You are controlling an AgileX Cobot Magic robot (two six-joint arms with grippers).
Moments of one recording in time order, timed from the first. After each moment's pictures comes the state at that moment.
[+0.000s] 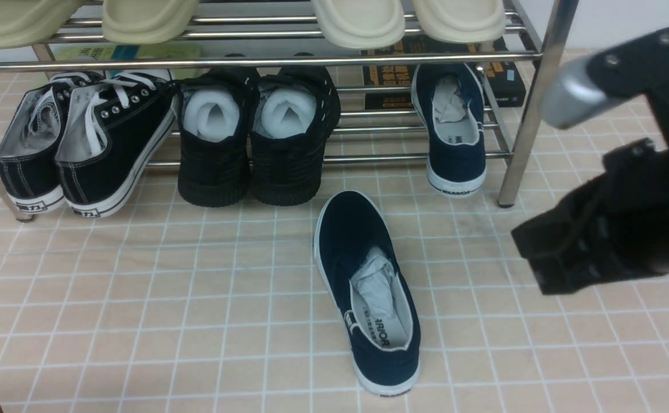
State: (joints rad) right arm 0.76 1.14 -1.10 0.00 0.82 0.25; left arm 0.03 -0.01 0.02 0.15 0.40 -0.17
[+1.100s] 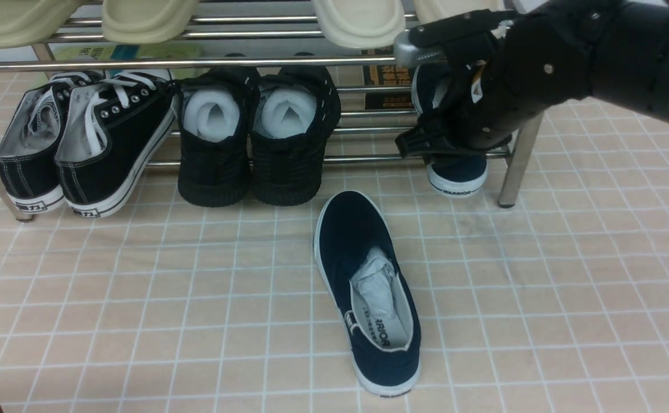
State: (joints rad) right arm 0.51 1.86 -1.58 -0.16 0.70 0.31; left arm 0.03 -0.01 0.02 0.15 0.40 -0.17
